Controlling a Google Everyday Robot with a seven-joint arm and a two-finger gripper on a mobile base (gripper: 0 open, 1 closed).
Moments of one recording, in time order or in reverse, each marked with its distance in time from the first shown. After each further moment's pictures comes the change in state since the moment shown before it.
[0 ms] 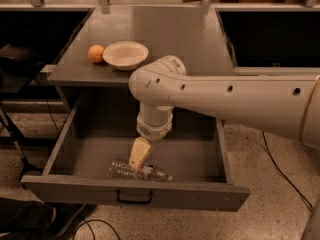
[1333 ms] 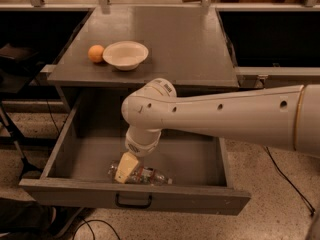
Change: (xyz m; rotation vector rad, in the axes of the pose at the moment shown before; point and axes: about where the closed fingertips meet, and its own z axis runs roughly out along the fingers) arm -0.024 0.036 0.041 -0.008 -0.111 -0.037
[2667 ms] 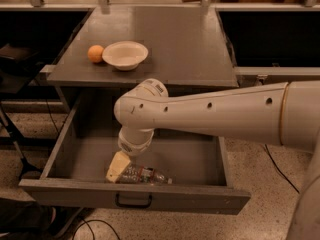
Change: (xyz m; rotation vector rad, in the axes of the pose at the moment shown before) arm -0.017 0.003 0.008 0.000 -0.013 0.012
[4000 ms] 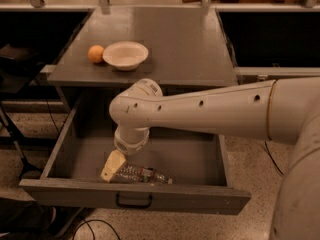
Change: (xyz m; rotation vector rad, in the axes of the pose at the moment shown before) arm -0.013 0.001 0.009 -0.005 -0.001 0.028
